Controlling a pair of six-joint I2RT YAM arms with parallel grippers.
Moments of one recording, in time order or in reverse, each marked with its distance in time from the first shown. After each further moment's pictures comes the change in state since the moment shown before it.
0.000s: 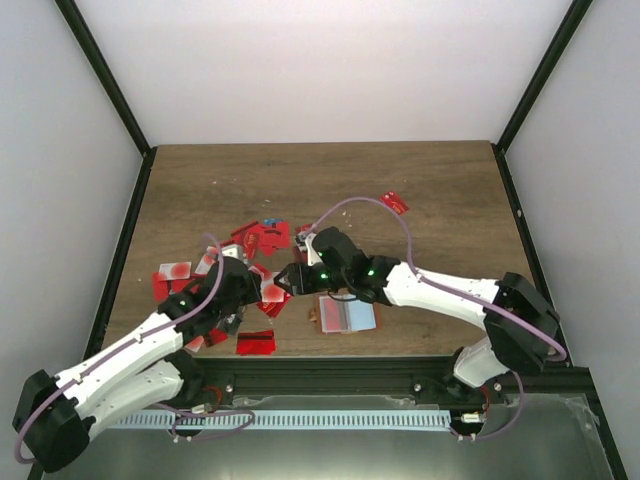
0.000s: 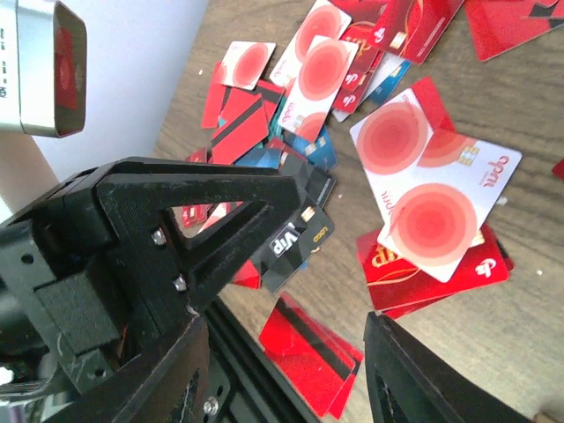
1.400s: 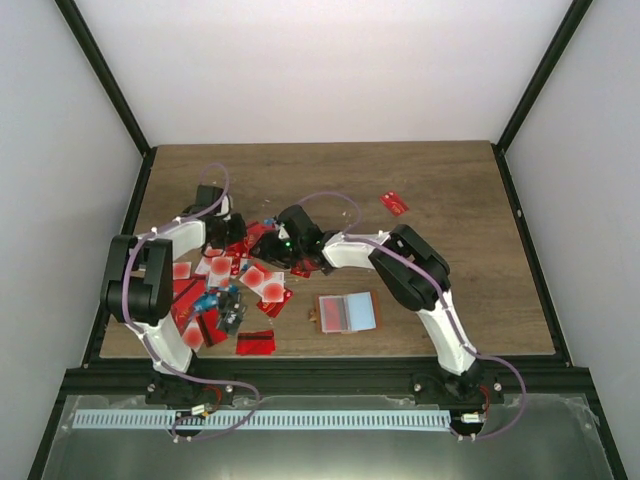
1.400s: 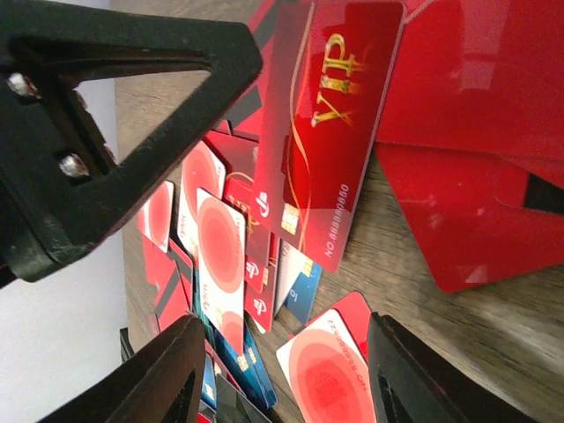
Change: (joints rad) left arm 0.624 0.900 0.480 0.167 0.443 0.384; right arm -0.146 0.715 0.465 0.204 -0.132 0.257
